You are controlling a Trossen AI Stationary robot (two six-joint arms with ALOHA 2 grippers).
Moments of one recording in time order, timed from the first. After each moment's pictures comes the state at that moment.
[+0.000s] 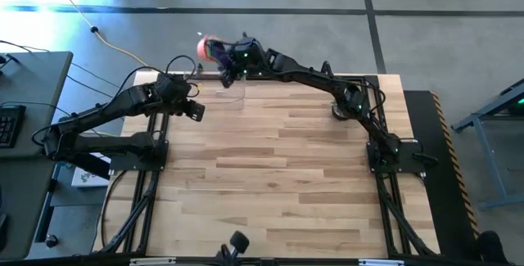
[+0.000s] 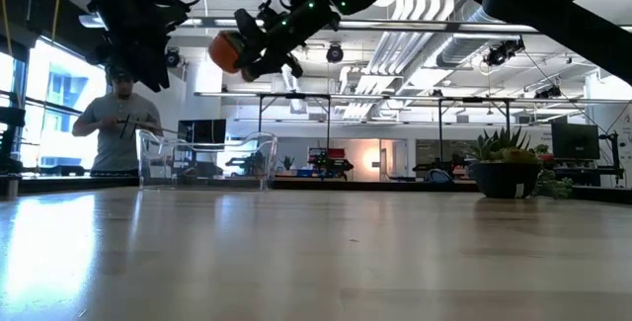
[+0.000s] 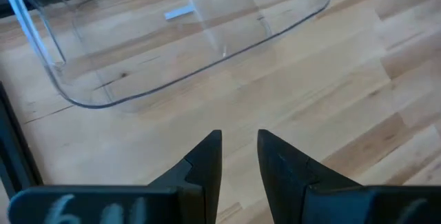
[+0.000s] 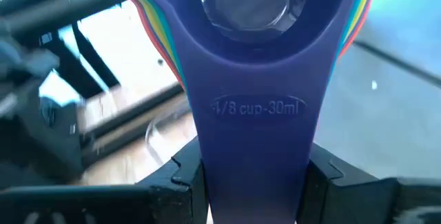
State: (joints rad) left arm 0.52 0.90 0.84 -0.92 -0.15 -0.59; right arm -0.39 2.36 2.36 -0.43 0.00 0.22
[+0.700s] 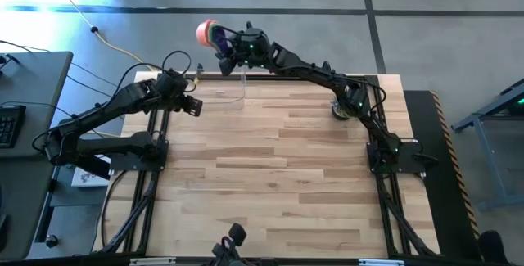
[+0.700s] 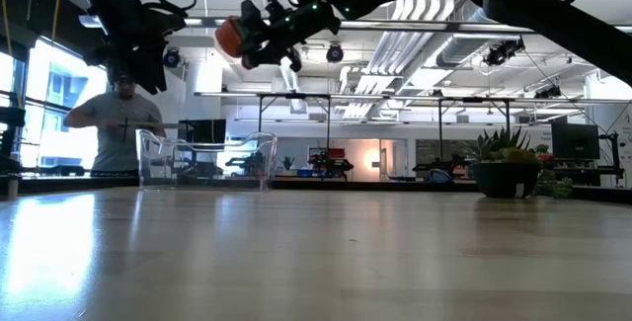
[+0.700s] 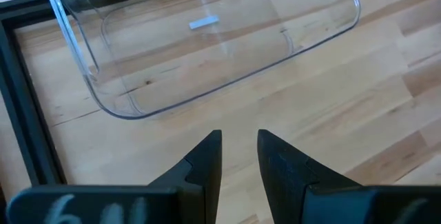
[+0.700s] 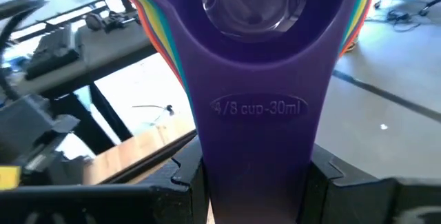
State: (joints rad) left arm 0.62 0.90 0.84 -0.92 -0.14 -0.54; right arm -0.44 2.36 2.36 -0.24 -0.04 0.24
